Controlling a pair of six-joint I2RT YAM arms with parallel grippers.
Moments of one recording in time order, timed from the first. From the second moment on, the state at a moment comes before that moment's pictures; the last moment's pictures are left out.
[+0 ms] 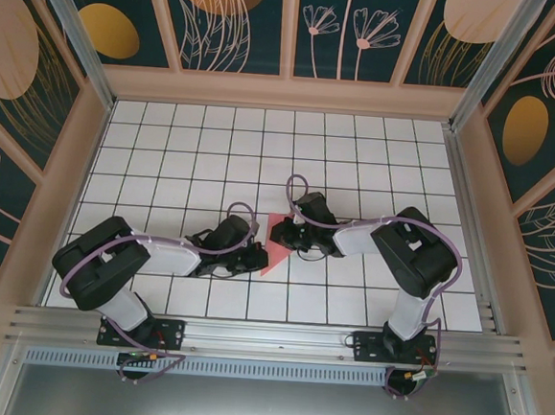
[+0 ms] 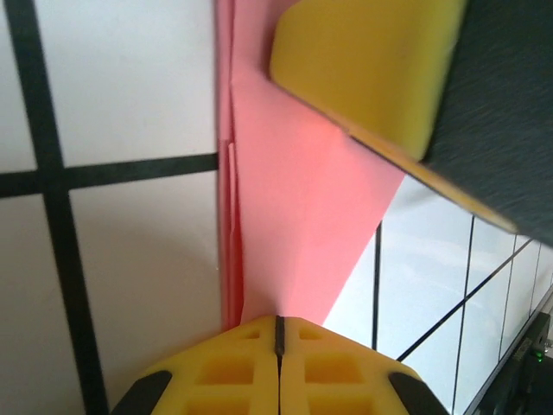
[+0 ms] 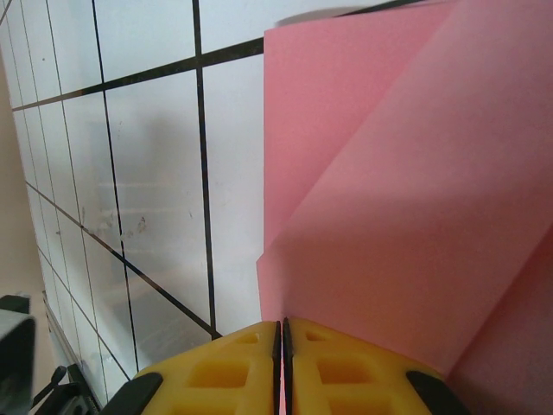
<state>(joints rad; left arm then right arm) -0.82 1.57 0.48 0.26 0.32 -1.01 0.72 1.82 0.74 0.26 -0.44 0.92</state>
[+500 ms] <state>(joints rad) -0.81 1.54 0.41 0.32 0.40 -0.98 0.72 1.82 0.75 0.25 -0.44 0.92</state>
